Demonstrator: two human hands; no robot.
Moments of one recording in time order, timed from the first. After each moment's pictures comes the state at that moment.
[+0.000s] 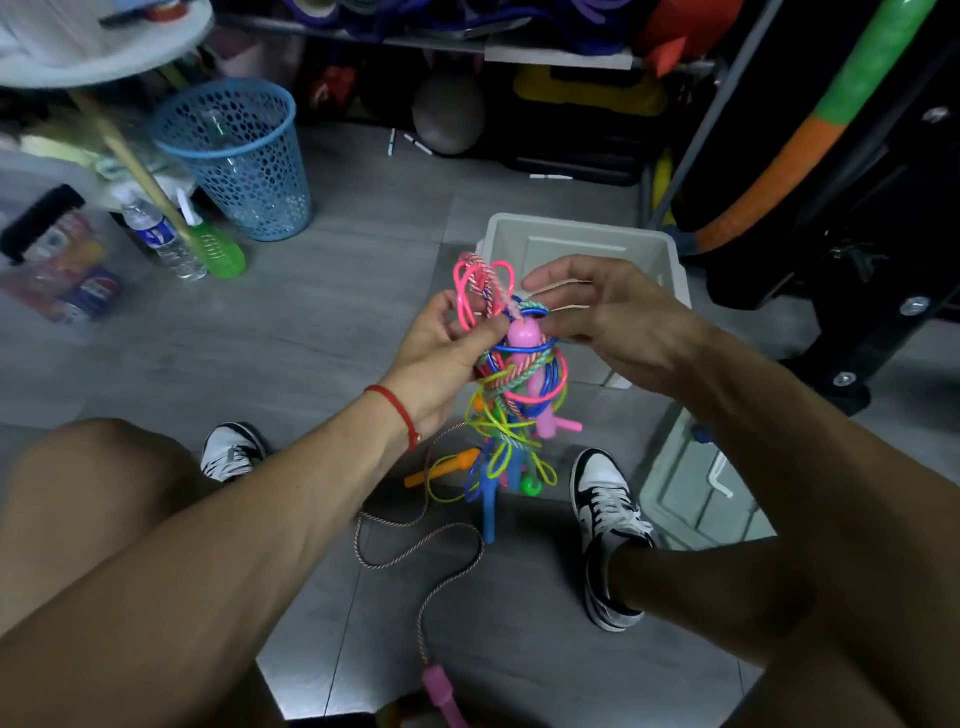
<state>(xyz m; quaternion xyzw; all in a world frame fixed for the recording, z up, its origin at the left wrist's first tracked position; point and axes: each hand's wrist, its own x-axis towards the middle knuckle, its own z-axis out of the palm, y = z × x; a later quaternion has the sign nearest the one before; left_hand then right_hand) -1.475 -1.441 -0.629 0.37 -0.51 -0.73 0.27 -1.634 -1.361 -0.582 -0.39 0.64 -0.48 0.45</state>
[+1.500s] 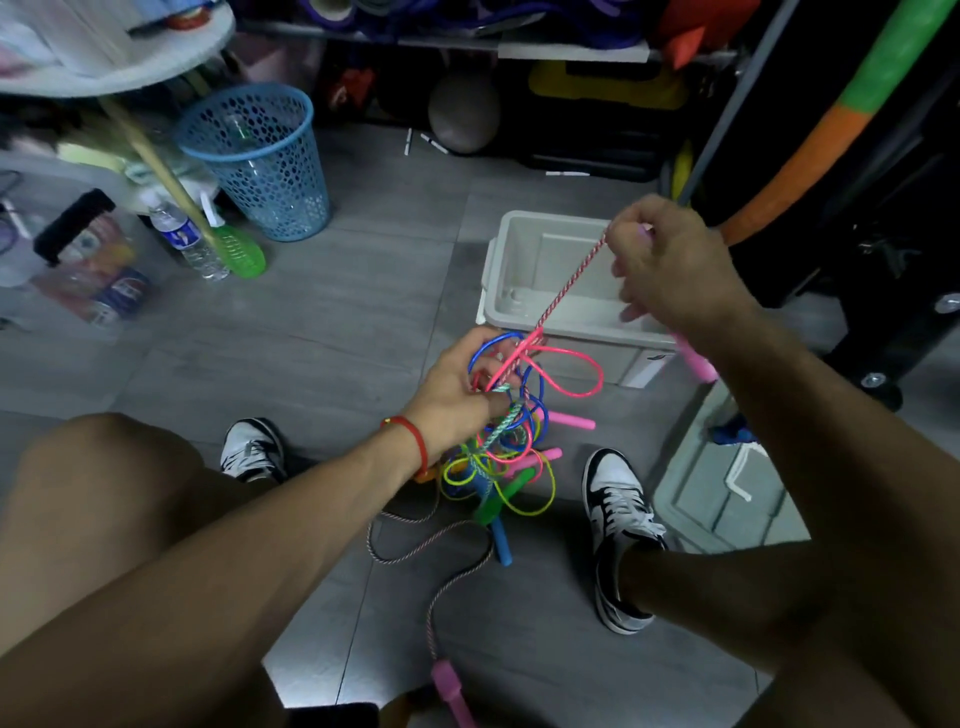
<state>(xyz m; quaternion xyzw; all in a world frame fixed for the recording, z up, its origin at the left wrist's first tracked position) -1.463 -1.430 -0.668 0.35 -0.67 -0.62 0.20 -1.665 -1.367 -0.565 -0.38 0.81 -0.41 0.18</state>
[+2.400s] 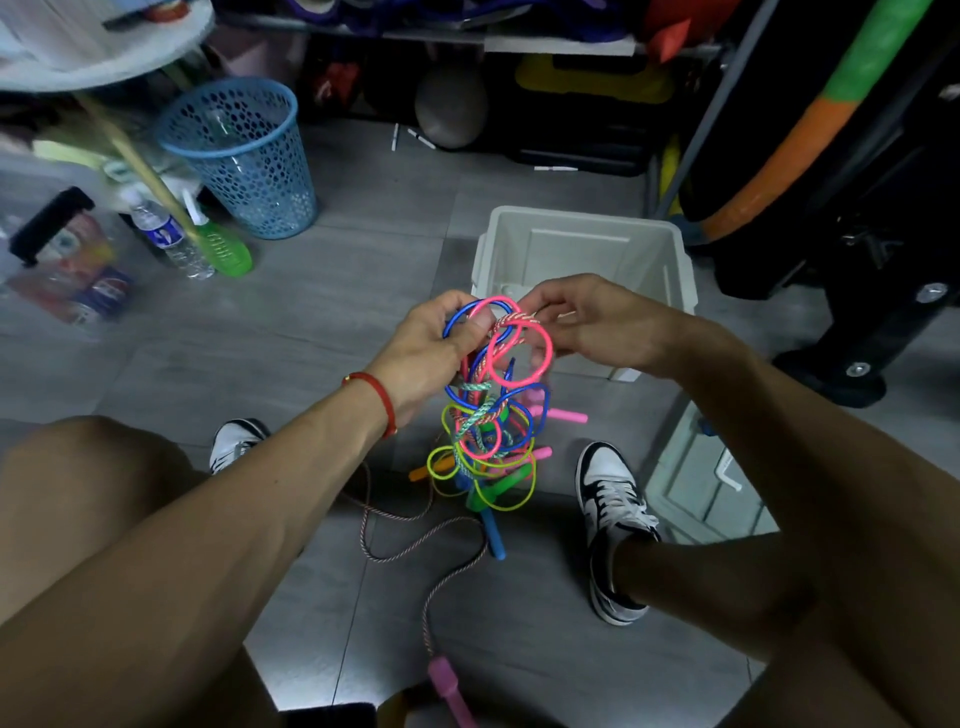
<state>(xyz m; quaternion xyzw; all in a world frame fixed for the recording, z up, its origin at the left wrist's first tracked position) -1.464 -1.451 -0.629 0.36 -0.64 -0.64 0.21 -1.646 -1.369 -0.602 -0.51 0.67 -0.31 0.44</state>
